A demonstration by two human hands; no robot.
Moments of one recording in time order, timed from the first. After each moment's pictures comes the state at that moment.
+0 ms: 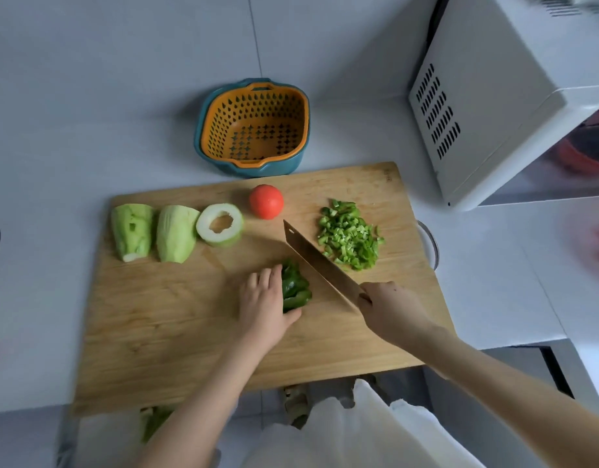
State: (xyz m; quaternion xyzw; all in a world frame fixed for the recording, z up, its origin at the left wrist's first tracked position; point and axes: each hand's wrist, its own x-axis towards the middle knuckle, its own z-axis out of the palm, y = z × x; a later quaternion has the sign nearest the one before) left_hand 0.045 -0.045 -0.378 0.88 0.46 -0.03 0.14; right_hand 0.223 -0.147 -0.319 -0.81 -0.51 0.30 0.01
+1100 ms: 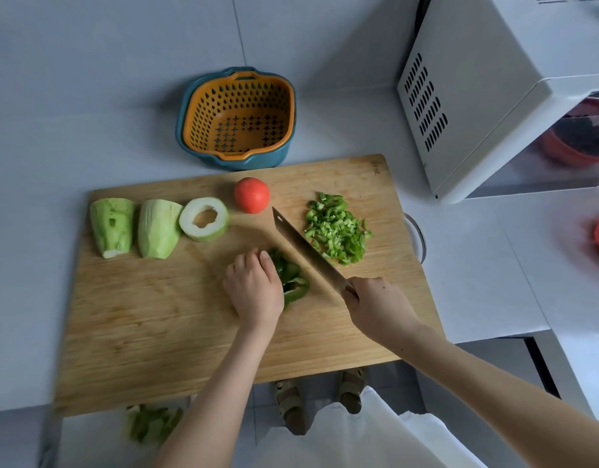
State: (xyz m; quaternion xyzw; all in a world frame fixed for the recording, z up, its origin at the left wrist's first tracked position) left_hand 0.080 -0.042 -0.388 0.73 0.63 0.18 0.18; right_hand 0.219 -0.151 -0.311 -0.81 -0.50 0.30 0.04
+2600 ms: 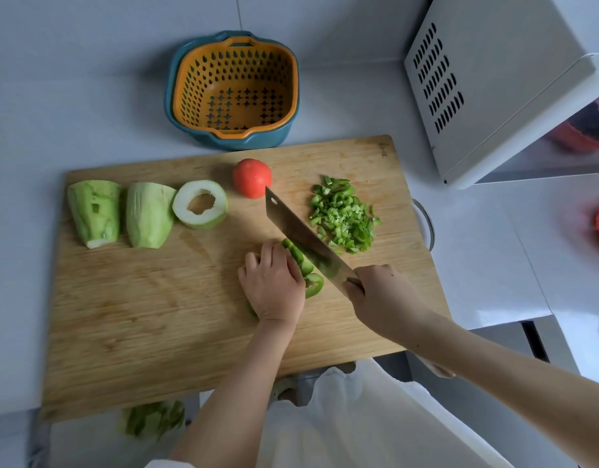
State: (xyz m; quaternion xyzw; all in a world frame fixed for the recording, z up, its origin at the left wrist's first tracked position) left_hand 0.086 -0.051 -0.413 0.80 0.56 0.19 0.06; right_hand 0.202 -0.134 -0.291 -0.82 -0.47 0.33 0.00
